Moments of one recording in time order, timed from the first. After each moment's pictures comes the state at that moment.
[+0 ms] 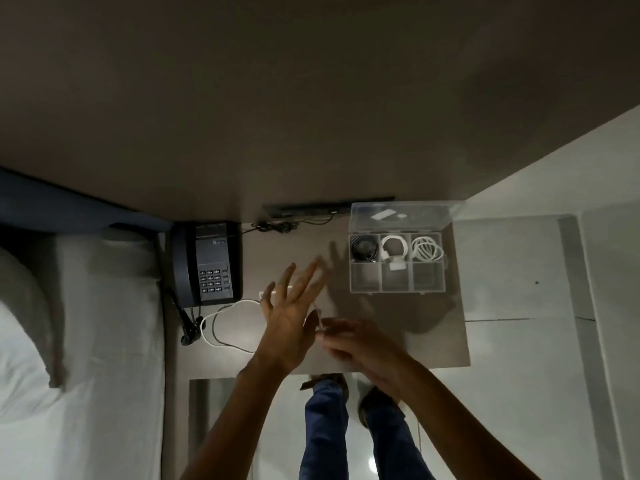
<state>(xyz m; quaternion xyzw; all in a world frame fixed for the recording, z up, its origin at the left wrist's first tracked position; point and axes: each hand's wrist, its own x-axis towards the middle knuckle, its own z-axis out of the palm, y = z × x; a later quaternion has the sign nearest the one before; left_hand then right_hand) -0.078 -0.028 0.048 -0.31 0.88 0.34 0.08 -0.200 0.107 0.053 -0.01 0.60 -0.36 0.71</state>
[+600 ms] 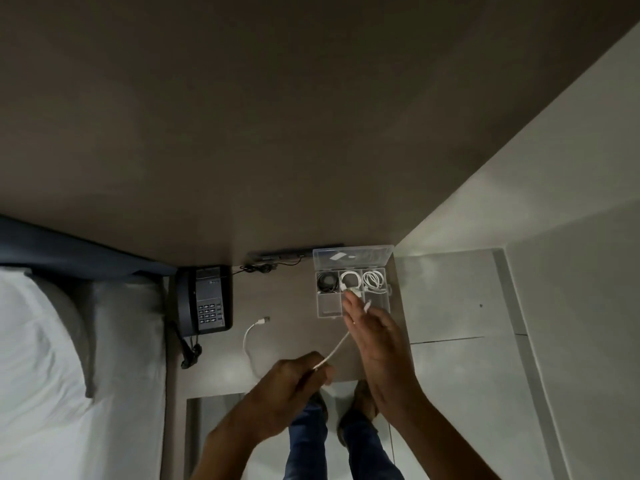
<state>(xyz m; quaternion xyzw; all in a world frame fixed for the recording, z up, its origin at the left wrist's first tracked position) -0.095 0.032 0.253 -0.23 0.78 0.56 0.17 -0.241 0.153 0.245 0.04 0.61 -0.65 0.44</state>
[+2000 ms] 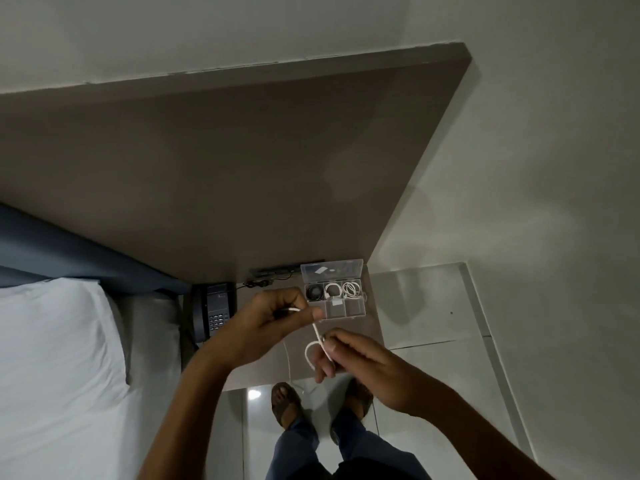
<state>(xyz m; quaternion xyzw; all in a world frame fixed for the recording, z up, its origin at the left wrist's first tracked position) -0.134 0.023 0.473 -0.16 0.78 0.60 0.04 -0.245 0.230 0.456 -0.29 0.52 -0.51 0.63</state>
